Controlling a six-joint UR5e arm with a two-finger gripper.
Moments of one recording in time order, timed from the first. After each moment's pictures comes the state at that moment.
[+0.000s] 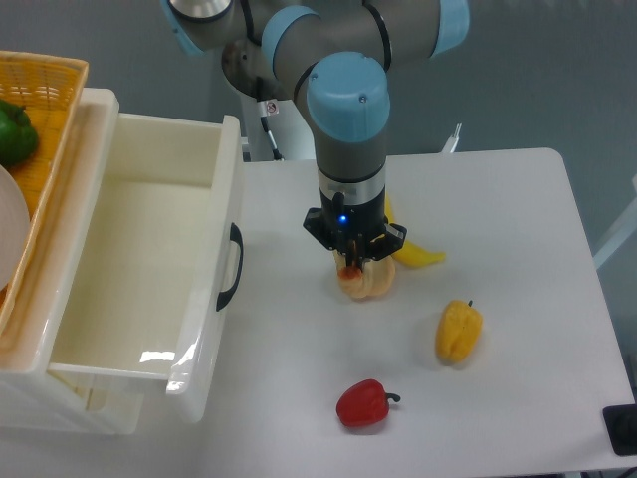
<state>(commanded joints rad) 2.46 -1.80 -1.56 -1.20 1.59 0.71</state>
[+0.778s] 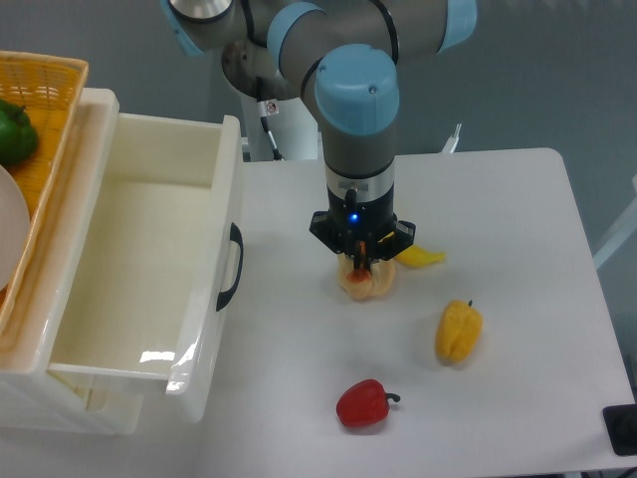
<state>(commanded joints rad) 2.47 -1.79 -1.54 -1.20 1.58 0.65</state>
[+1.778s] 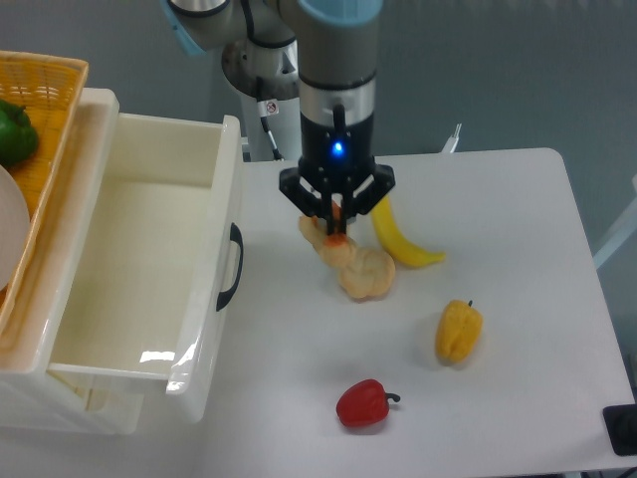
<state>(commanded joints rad) 2.44 -1.61 -1.52 -1.22 1.38 0.26</state>
